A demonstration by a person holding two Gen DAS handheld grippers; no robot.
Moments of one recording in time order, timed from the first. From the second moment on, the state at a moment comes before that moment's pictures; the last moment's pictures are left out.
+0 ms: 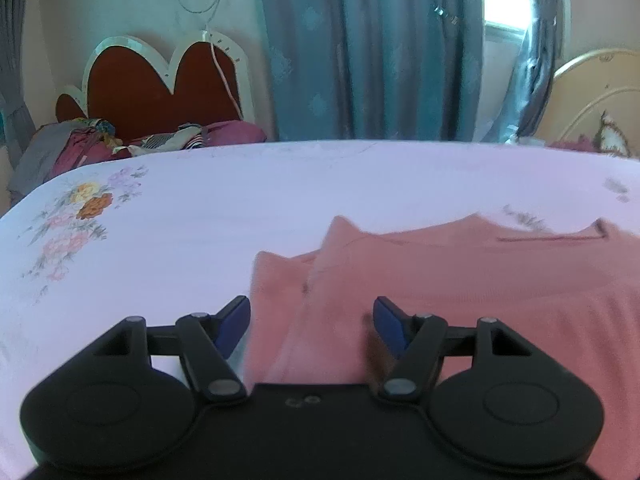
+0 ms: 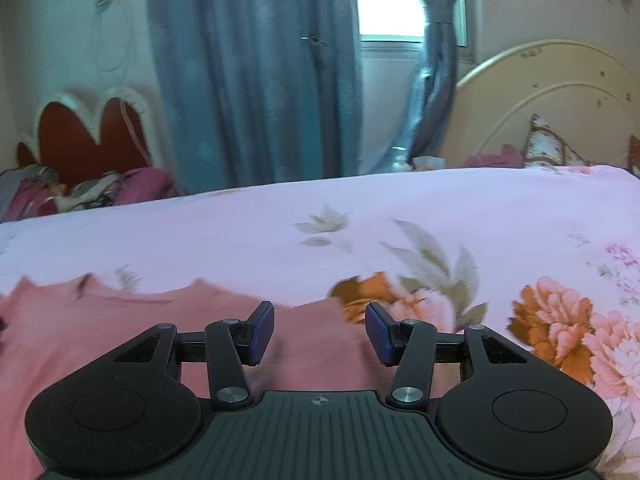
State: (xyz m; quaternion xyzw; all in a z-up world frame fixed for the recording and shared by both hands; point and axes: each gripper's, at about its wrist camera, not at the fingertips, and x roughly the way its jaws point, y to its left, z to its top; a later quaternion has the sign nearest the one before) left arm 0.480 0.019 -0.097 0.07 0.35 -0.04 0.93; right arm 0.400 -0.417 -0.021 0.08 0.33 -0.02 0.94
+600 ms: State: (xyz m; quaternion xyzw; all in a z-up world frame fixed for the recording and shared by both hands) left arm 0.421 -0.014 -0.121 0.07 0.37 -0.10 0.92; right arm 0.358 -0.355 -0.055 0.06 0.39 0.02 0.92
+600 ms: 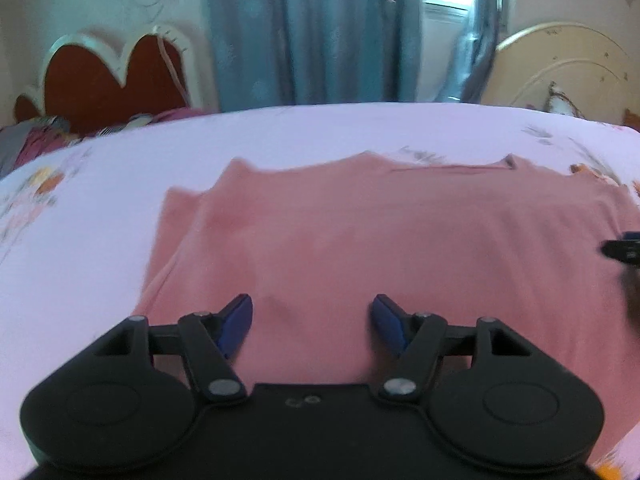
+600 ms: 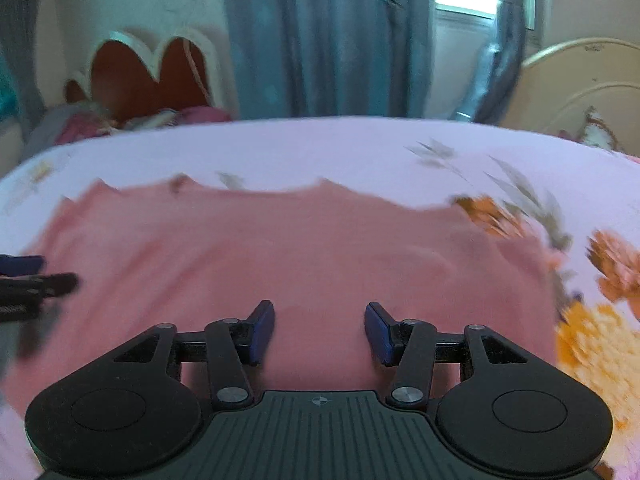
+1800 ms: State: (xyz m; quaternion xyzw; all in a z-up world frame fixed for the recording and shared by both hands) left arm 0.362 0.010 -0.117 0.04 0.40 -0.09 0.91; right arm 0.266 -0.346 -0.063 0.03 0.38 -0.03 0.92
